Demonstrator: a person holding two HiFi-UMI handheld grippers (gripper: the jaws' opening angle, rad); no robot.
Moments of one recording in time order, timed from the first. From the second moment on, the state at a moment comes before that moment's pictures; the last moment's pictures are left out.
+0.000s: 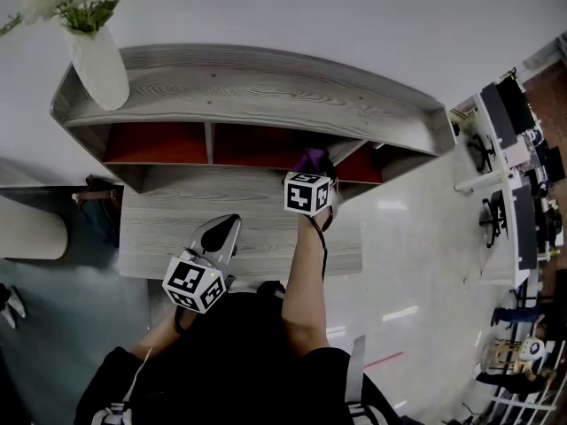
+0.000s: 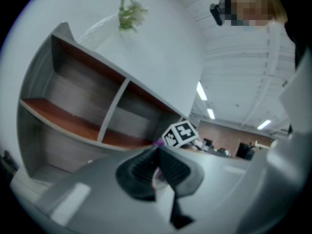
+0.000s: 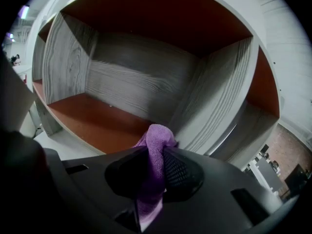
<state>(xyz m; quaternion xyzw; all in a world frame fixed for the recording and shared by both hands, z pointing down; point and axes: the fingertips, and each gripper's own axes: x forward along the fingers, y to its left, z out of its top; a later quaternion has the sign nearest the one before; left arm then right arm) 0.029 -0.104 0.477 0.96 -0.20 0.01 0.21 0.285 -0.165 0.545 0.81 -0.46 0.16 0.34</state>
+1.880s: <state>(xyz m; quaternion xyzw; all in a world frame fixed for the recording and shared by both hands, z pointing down) 0.064 -0.109 0.445 0.95 -0.27 0.00 0.14 0.166 -0.042 0.428 0.74 -0.67 0.04 0.01</state>
